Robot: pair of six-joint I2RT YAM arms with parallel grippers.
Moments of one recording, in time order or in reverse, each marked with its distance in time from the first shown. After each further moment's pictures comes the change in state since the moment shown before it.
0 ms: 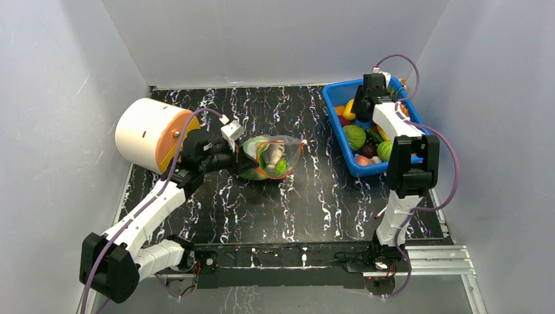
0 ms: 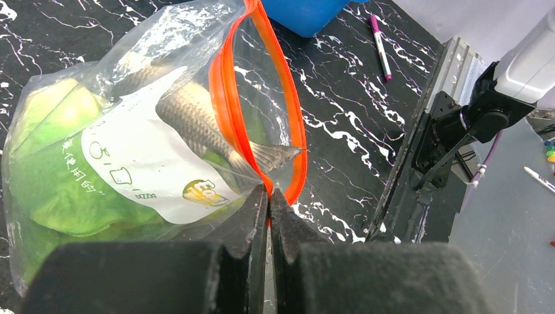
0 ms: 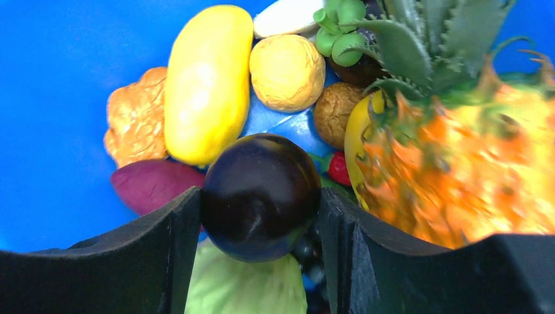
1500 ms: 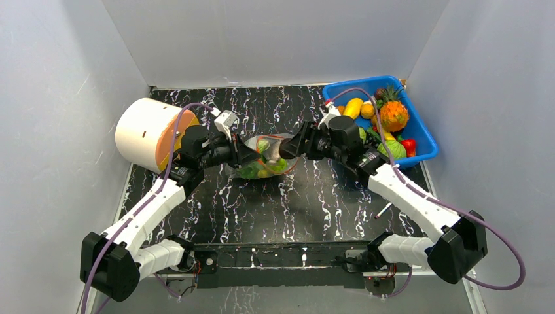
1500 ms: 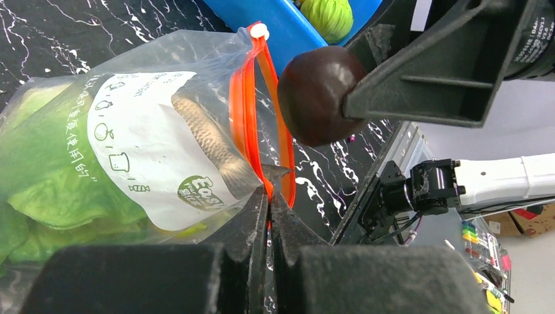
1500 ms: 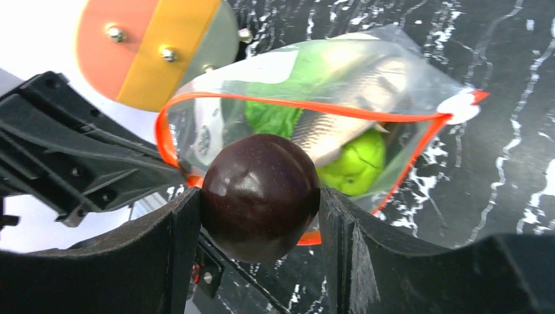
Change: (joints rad) left arm 0.000 0.008 0.031 0.064 -0.081 -0.325; right arm 0.569 -0.773 -0.575 0.175 -0.470 0.448
